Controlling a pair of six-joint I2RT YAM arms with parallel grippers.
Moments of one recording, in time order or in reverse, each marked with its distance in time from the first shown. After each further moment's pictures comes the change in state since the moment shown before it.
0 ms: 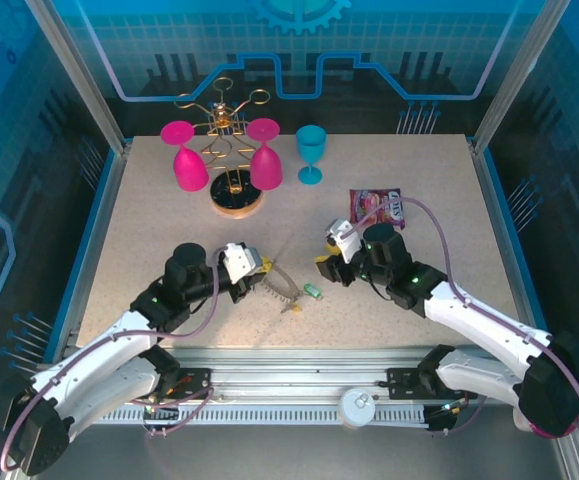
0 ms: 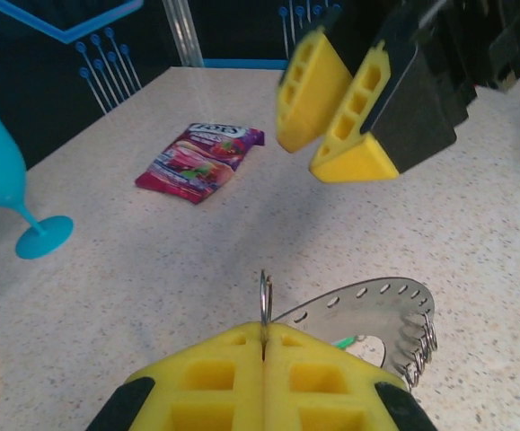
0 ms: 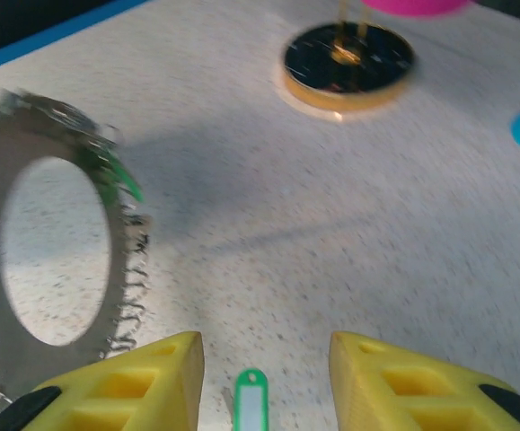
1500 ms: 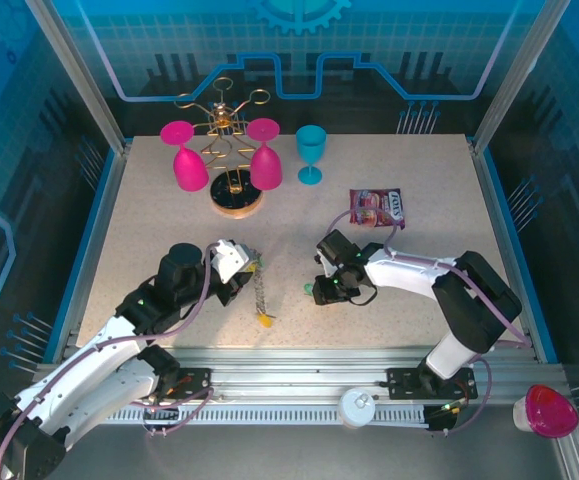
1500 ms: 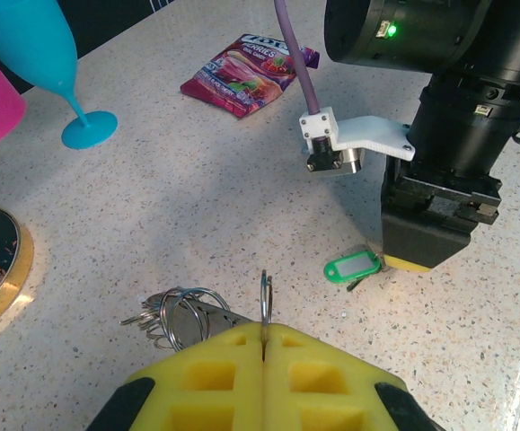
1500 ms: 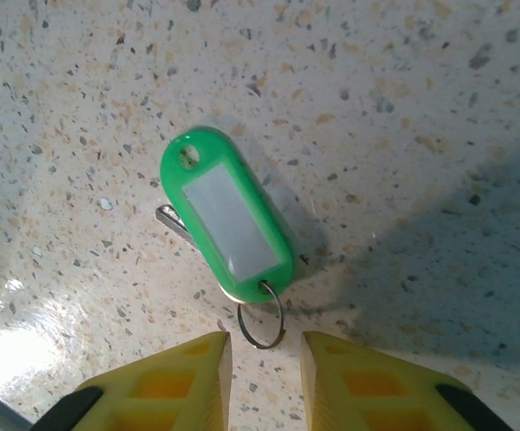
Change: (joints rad) left arm 0.000 -0.085 0.087 -0.338 -0.164 -0.063; right arm 0.046 0.562 0.195 -0.373 -0.075 0.497
